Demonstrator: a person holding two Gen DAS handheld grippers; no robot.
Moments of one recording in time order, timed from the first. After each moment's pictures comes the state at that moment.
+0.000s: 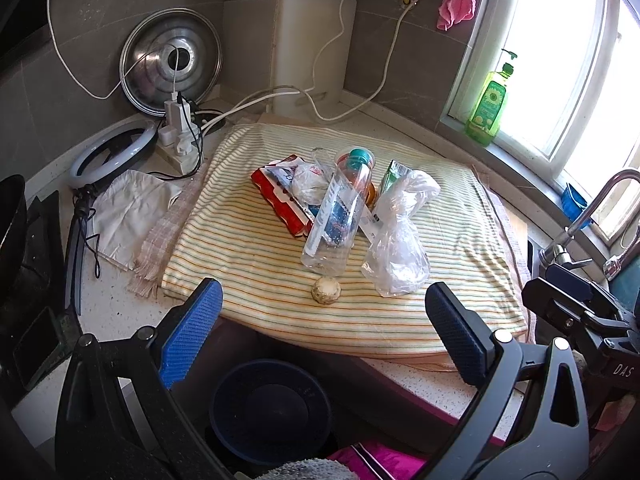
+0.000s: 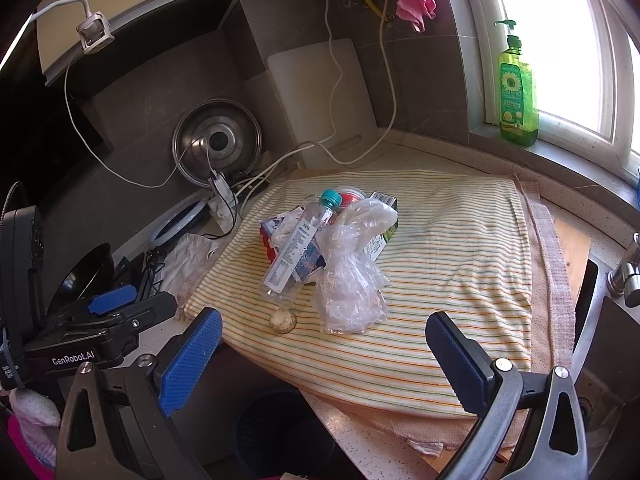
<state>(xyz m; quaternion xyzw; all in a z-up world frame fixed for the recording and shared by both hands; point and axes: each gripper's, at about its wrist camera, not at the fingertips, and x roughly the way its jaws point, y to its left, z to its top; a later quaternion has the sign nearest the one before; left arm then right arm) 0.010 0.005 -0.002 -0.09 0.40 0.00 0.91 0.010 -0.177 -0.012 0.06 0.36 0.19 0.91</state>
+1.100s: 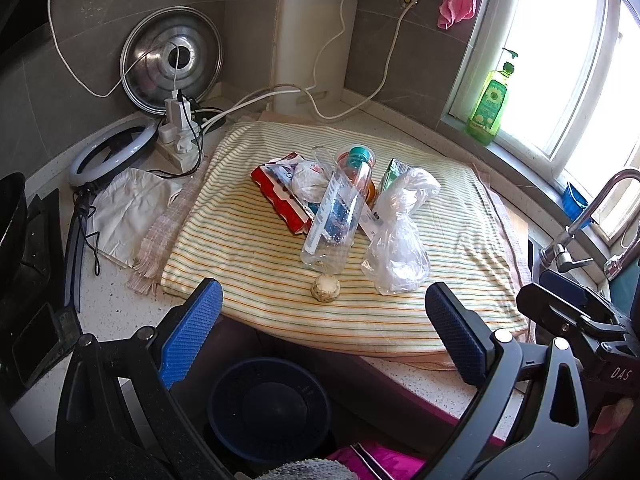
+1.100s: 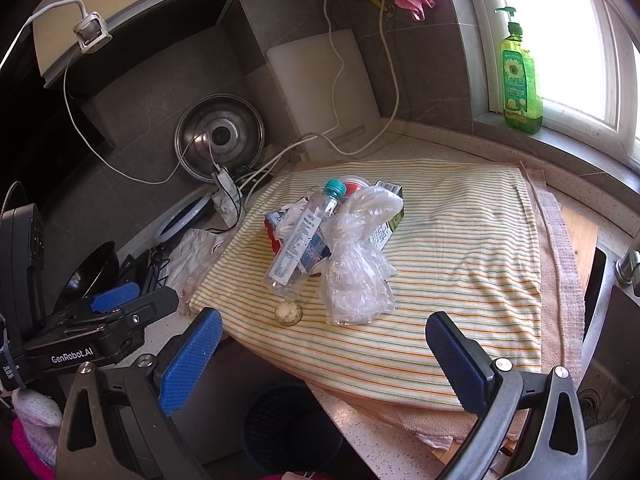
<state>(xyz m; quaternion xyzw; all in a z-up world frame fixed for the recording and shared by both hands) 0.006 0.005 -0.006 -0.09 0.40 0.01 0.91 0.010 -0.178 -0.019 0.07 0.37 0.19 0.91</state>
